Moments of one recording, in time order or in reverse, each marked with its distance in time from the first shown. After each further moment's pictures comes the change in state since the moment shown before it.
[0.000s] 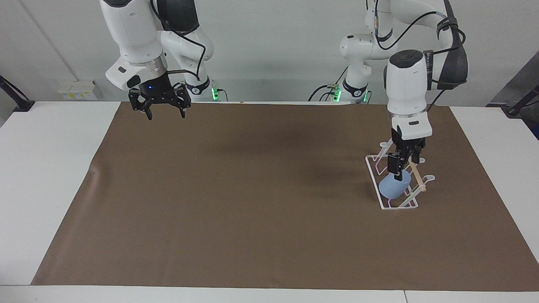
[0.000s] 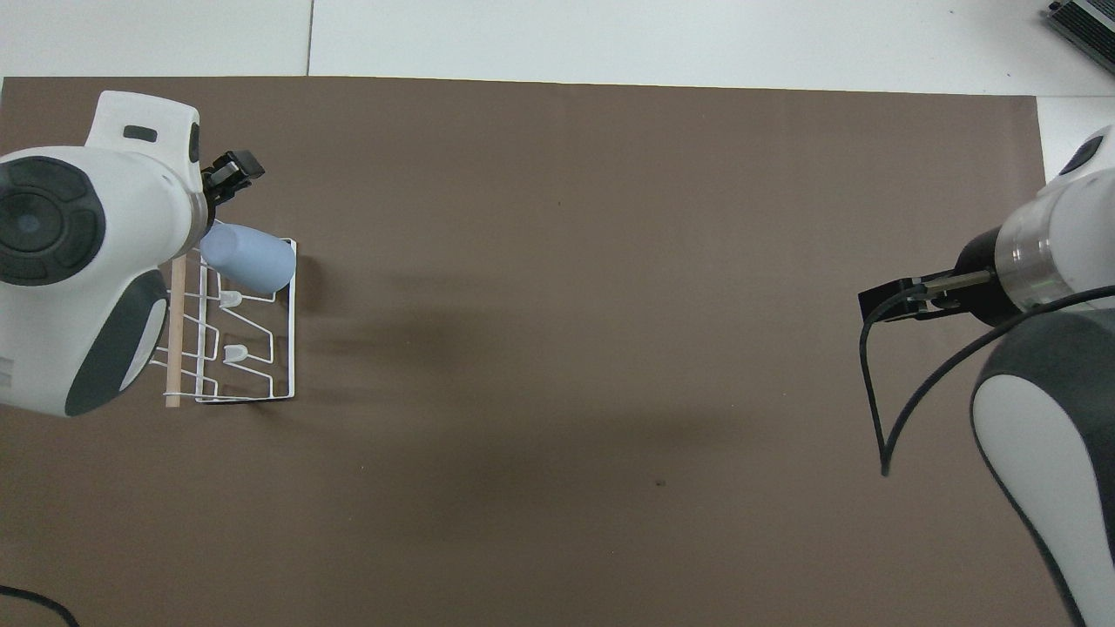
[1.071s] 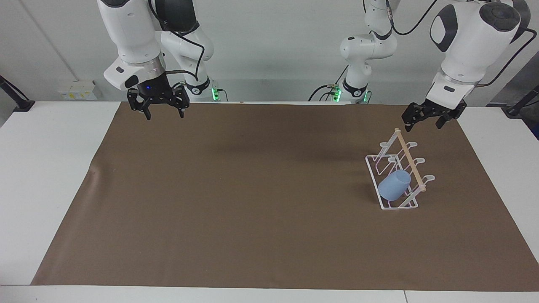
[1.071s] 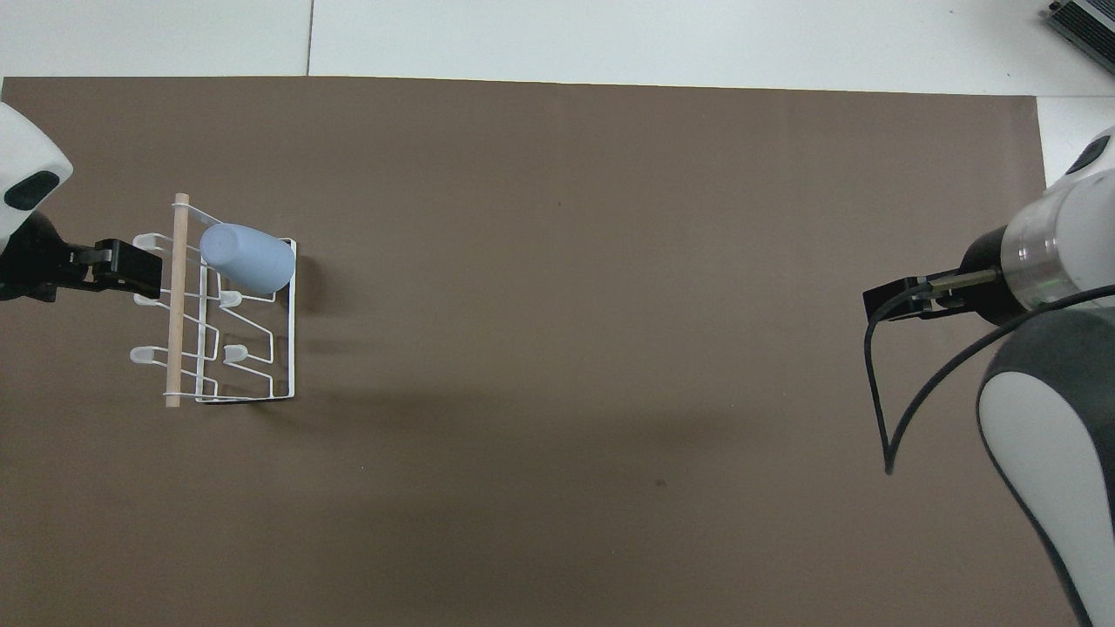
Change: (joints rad) left arm 0.114 -0.076 0.009 0.217 -0.288 -0.657 0.868; right arm 0.000 0.000 -0.007 0.000 0.000 0.000 0.000
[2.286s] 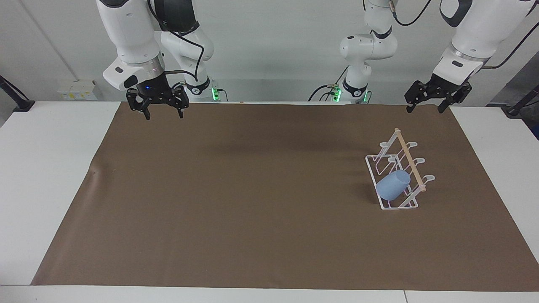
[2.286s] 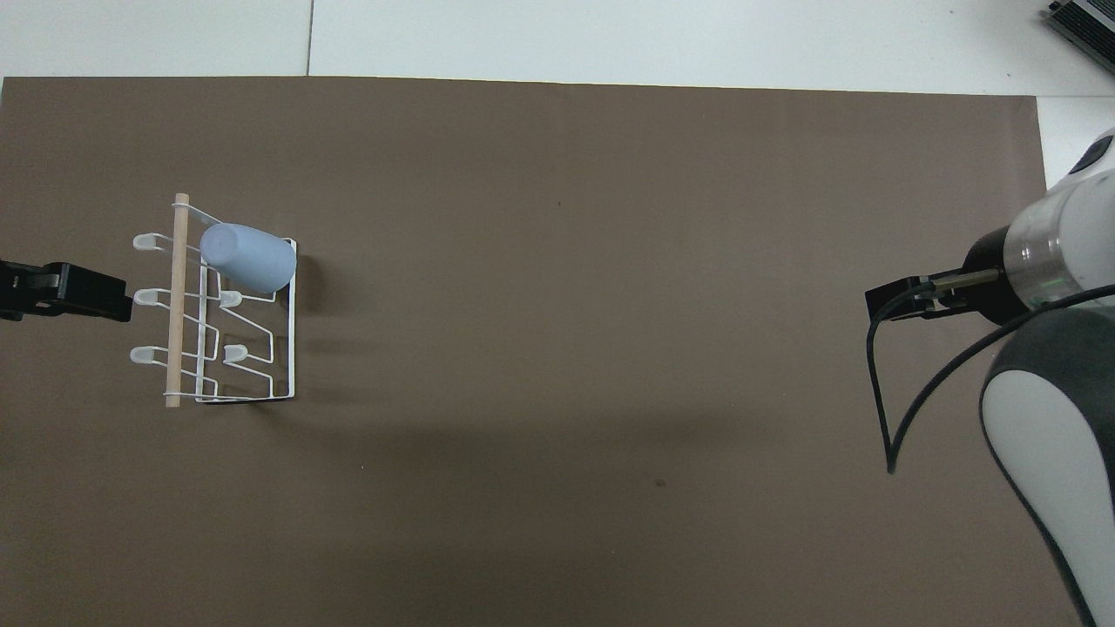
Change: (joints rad) left arm -0.075 -0.063 0.095 0.028 -0.069 -0.049 0.066; right arm 0.000 0.000 -0.004 -0.001 0.000 0.000 0.000
